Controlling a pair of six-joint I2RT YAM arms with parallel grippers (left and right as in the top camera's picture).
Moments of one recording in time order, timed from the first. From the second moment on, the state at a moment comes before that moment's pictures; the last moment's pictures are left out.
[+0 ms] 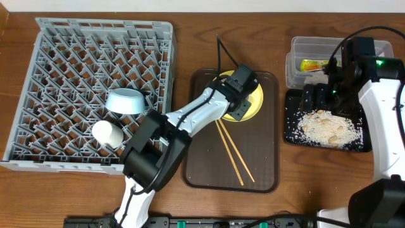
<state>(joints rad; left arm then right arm) -0.69 2.12 1.49 -0.55 0.00 -0.01 -0.07 1.62 1.49 -1.33 -0.10 0.09</state>
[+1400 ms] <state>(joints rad) -0.24 1.76 1.51 -0.55 0.34 -0.06 -0.07 1.62 1.49 -1.34 -0.10 0.09</state>
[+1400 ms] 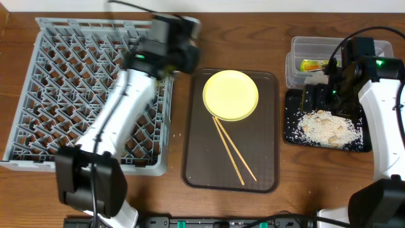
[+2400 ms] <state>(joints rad) 0.27 2.00 1.51 -0.50 1.31 -0.26 -0.08 1.62 1.49 -1.34 -0.10 0.09</state>
